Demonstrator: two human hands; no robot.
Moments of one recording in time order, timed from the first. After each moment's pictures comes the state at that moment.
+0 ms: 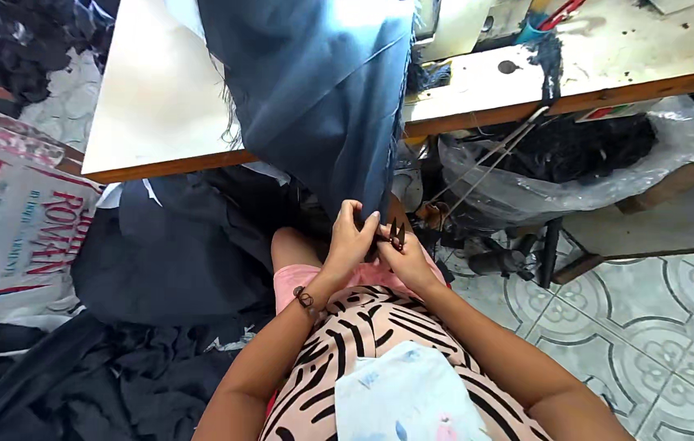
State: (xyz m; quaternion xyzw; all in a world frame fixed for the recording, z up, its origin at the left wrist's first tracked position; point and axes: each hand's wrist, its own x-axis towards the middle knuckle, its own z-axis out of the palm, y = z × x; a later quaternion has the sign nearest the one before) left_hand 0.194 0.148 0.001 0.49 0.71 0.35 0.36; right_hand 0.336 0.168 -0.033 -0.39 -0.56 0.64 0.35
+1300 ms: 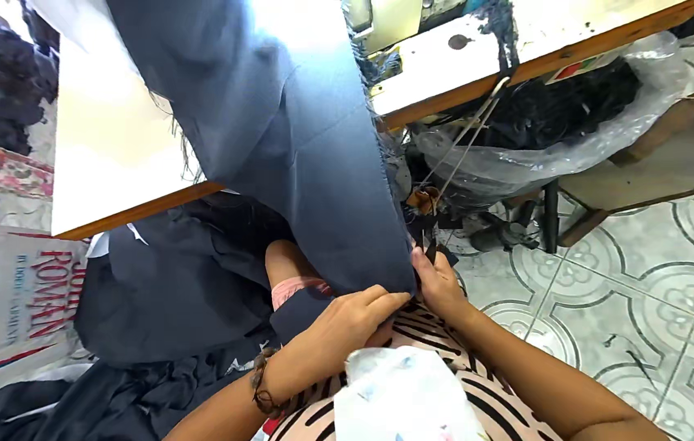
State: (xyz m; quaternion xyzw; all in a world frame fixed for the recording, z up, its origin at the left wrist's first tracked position) left_hand 0.209 0.097 0.053 0.85 0.40 0.21 0.28; right_hand 0.389 0.148 -0.014 -0.36 -0.49 0.65 0.46
